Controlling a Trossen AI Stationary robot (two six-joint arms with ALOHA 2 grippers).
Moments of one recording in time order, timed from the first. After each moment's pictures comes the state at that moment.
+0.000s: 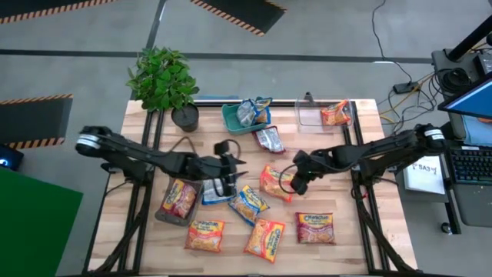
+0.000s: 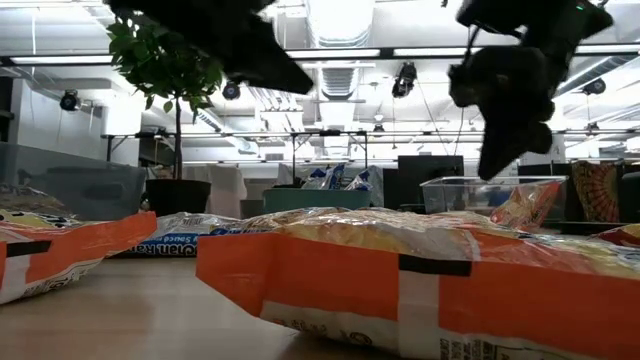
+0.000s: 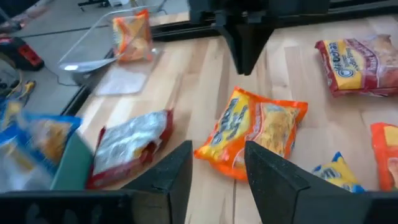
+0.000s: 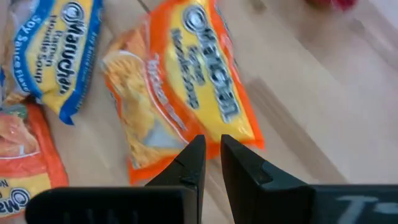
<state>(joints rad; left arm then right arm) -0.17 1.47 0.89 0.09 -0.40 0.02 0.10 1.24 0.72 -0.54 0.07 0.77</state>
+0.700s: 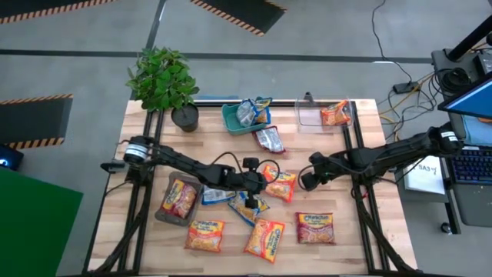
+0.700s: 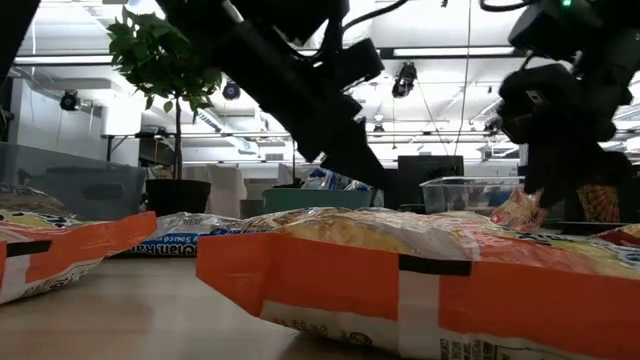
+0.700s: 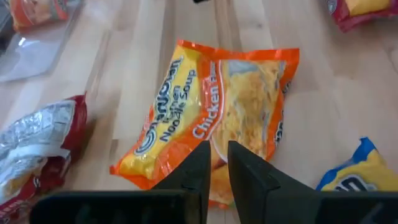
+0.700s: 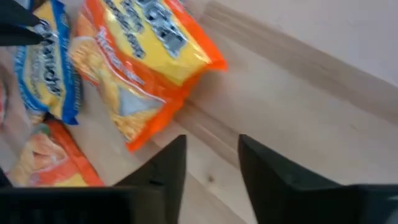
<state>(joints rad) -0.16 1.96 1.18 0.09 -0.30 0.09 0.11 1.01 0.44 -0.42 -0.03 1.20</state>
